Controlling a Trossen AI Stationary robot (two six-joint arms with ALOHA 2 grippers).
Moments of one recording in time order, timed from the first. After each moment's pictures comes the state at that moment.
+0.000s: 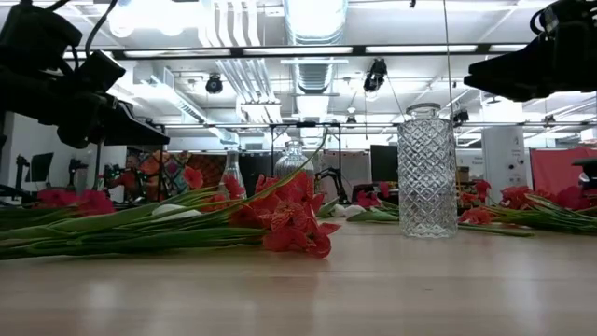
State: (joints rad) left arm 0.05 0.38 0.03 0.08 -0.36 0.17; right arm 0.30 0.11 0.01 0.21 0.65 -0.26
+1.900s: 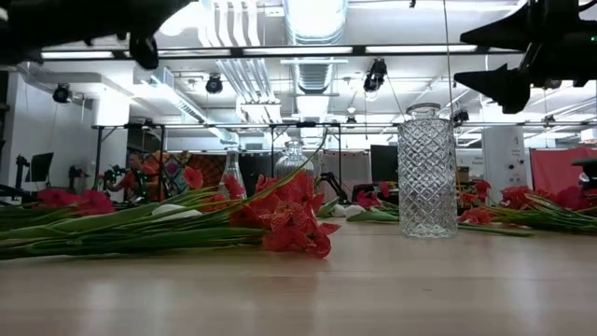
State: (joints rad) left arm 0.04 0.58 0.27 0.62 -0.07 -0.26; right arm 0.29 0.41 0.02 0.58 0.64 0.17
